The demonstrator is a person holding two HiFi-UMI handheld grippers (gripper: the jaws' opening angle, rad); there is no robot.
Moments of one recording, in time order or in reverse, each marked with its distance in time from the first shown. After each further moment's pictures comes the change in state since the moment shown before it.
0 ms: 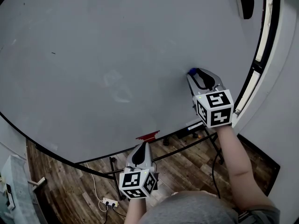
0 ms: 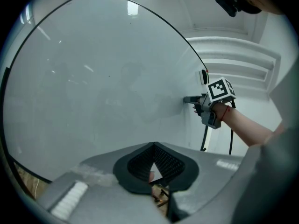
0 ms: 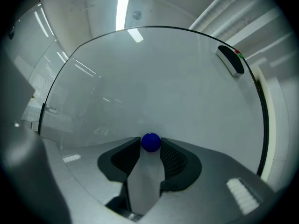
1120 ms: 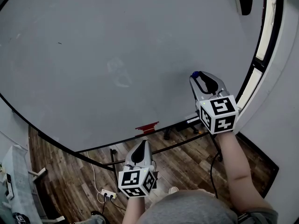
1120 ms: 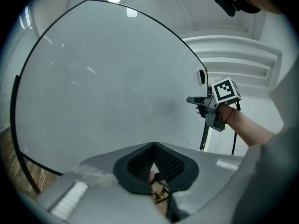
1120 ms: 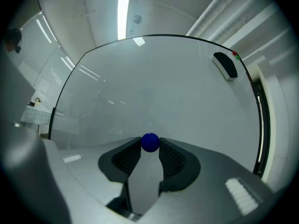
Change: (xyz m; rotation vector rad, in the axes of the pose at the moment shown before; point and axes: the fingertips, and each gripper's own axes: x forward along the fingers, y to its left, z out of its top) left arm -0.035 -0.020 -0.008 0.000 0.009 0.049; right arm -0.047 0.013 -0.002 0.013 -0.012 0.063
